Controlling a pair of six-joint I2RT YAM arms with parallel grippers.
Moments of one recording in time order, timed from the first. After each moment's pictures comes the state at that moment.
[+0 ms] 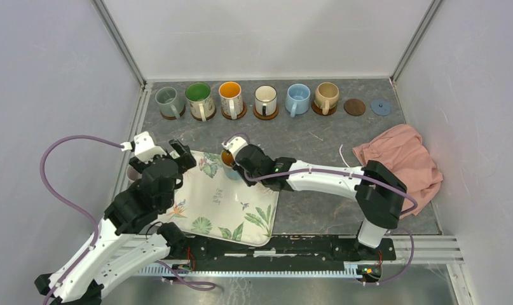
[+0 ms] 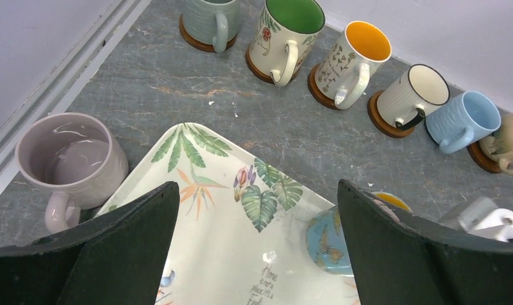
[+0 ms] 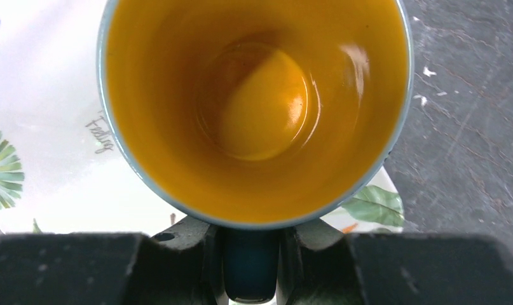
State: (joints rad) left arm -0.75 0.57 0.88 -0.76 -0.94 -0.66; right arm 1.11 1.75 1.22 -0.23 0.26 0.16
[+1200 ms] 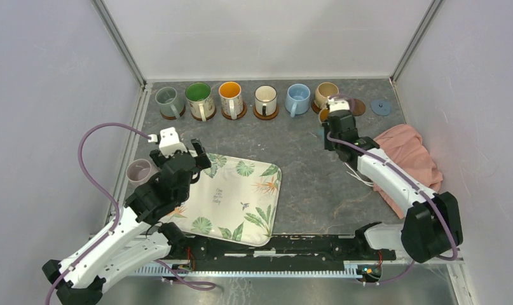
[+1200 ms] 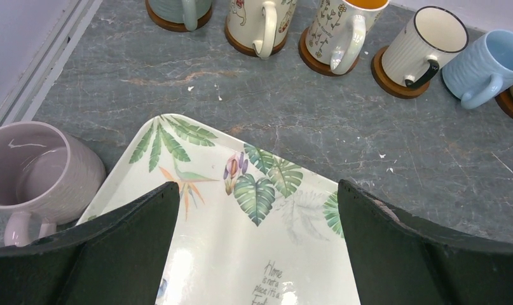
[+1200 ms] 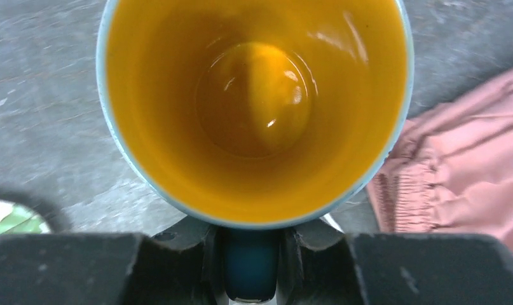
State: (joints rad) left arm -0.75 0.67 0.77 -0.57 -0.85 -0.55; right arm 0.43 1.30 0.92 -0.34 0.33 0.17
